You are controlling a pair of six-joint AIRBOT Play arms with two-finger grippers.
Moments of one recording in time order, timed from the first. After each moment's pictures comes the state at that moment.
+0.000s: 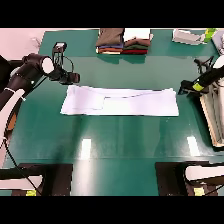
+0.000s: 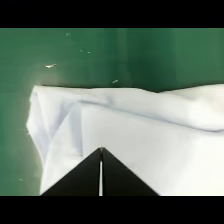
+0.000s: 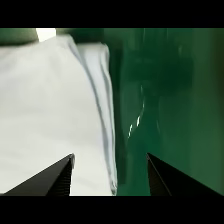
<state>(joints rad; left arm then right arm) -0.28 -1.44 1.39 1.56 -0.98 -1.74 -0.25 -1.53 1.37 -1.41 1.36 1.54</state>
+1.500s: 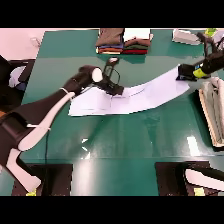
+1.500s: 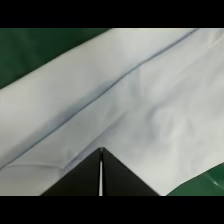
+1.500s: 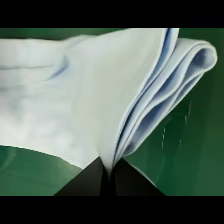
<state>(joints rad) -0.63 -1.82 1.67 1.27 -0.91 -1.62 -0.03 -1.27 1.52 -1.31 1.41 1.58</state>
